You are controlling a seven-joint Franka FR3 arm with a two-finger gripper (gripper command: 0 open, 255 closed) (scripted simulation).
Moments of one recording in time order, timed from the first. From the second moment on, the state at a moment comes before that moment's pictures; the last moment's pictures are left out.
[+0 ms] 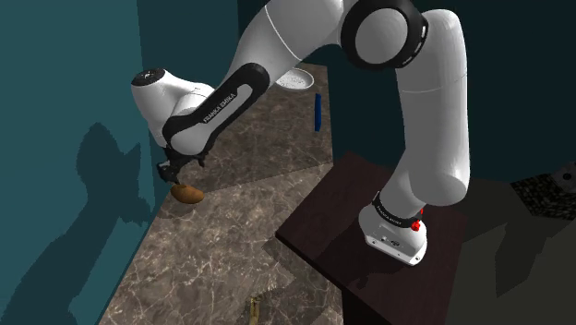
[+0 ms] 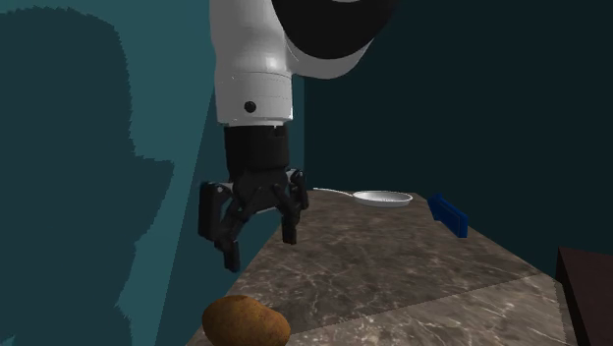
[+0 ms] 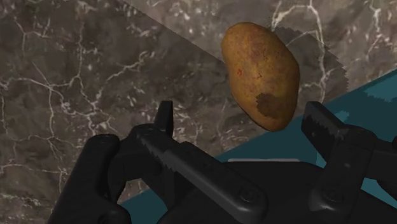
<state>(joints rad) 0.23 0.58 0.31 -1.80 -0.28 2.31 0.71</state>
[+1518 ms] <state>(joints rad) 0.31 0.83 0.27 -1.59 -0.33 2.33 0.75</state>
